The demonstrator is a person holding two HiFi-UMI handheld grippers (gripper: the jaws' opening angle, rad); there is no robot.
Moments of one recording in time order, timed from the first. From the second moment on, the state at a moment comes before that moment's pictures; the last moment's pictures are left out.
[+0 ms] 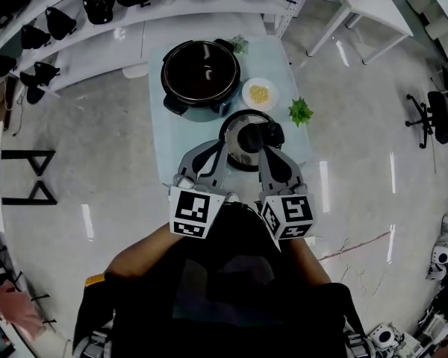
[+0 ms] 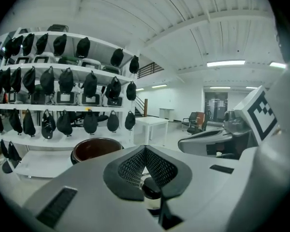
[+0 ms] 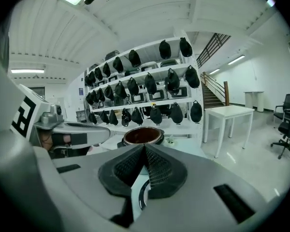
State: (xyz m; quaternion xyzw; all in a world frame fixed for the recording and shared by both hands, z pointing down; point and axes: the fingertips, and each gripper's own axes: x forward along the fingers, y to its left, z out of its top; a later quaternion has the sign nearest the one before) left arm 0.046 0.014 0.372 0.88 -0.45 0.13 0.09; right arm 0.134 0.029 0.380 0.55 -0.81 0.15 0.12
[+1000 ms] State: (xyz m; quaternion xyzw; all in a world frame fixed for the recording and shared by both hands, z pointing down) left arm 0.046 0.061 0.359 0.86 -0.49 0.14 0.07; right arm 0.118 0.073 0.372 0.49 -0.85 0.15 0.11
